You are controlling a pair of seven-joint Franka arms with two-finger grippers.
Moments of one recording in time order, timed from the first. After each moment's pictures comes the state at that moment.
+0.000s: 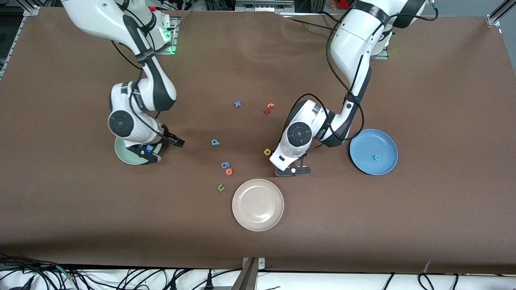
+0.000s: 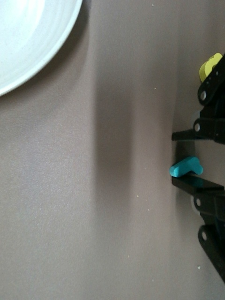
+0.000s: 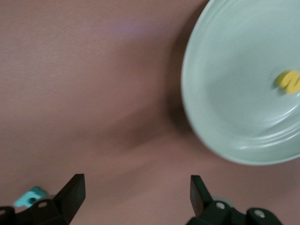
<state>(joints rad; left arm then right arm) -0.60 0.87 0.02 -1.42 -0.11 2.22 -0.60 0.40 0.45 -0.08 -1.96 0.17 2.22 0.76</state>
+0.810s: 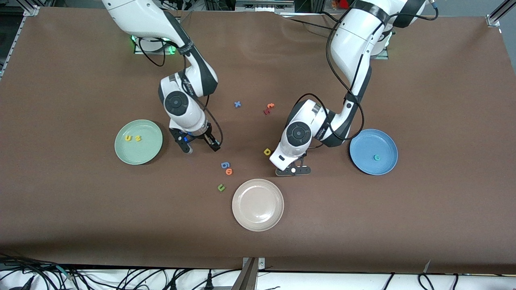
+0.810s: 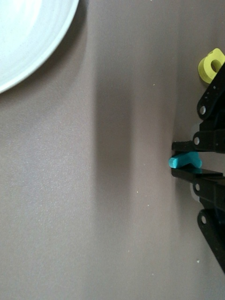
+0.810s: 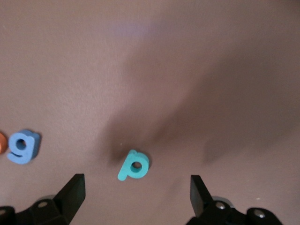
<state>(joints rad) -0.60 0.87 0.02 -1.42 -0.10 2.21 -0.60 0.59 0.55 -0.03 -1.96 0.17 2.53 1.36</state>
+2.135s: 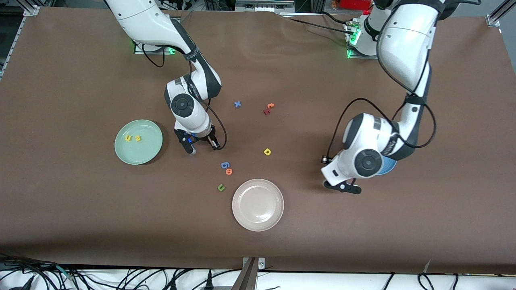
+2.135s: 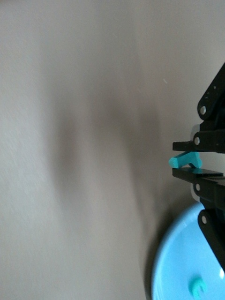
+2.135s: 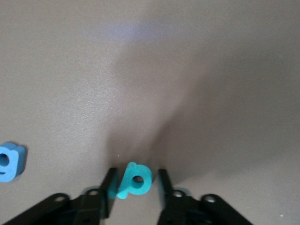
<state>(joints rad) -0.33 0.75 0.04 -1.39 -0.09 1.86 -0.03 0.59 0.58 -0.03 -1.96 0.17 2.58 1.39</state>
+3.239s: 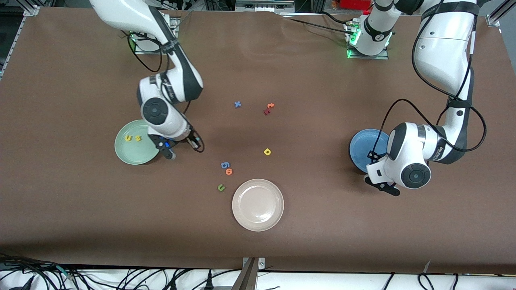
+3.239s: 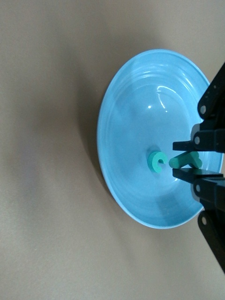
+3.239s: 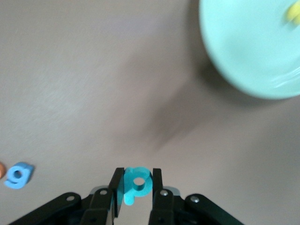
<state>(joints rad) -0.16 0.73 0.05 -1.48 0.09 1.78 0.28 0.59 0.44 -0.20 -1.89 0.16 2.19 1.10</state>
